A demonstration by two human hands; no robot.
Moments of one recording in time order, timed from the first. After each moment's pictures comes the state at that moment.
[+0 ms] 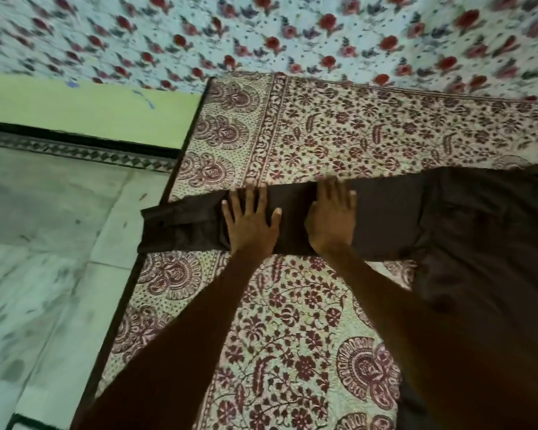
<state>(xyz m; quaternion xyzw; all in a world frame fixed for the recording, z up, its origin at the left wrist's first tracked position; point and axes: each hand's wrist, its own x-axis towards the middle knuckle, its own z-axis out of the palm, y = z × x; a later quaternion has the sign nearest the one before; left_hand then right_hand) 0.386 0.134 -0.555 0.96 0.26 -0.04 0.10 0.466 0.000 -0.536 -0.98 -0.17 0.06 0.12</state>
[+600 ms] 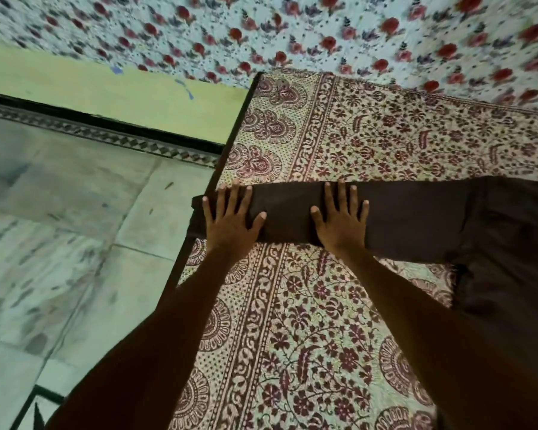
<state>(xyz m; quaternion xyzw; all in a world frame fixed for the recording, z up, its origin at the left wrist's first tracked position) 0.296 0.251 -0.546 0.96 0.27 -0.05 0.08 0.427 0.058 -0.556 -0.96 -0.23 0.12 0.09</state>
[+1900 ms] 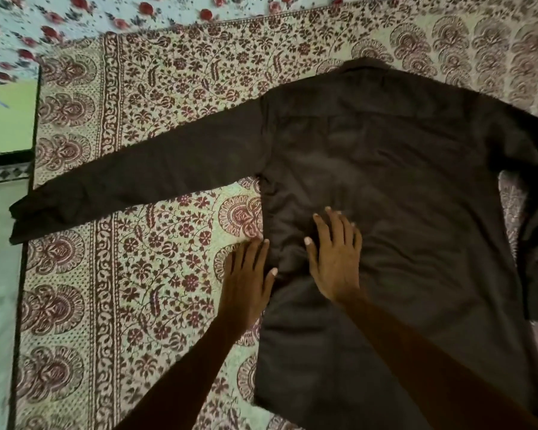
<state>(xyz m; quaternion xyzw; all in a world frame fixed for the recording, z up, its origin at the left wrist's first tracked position) 0.228 -0.136 -0.526 0.98 -0.01 -0.11 0.14 0.293 -0.320 -0.515 -0.99 -0.07 0.03 0.11</state>
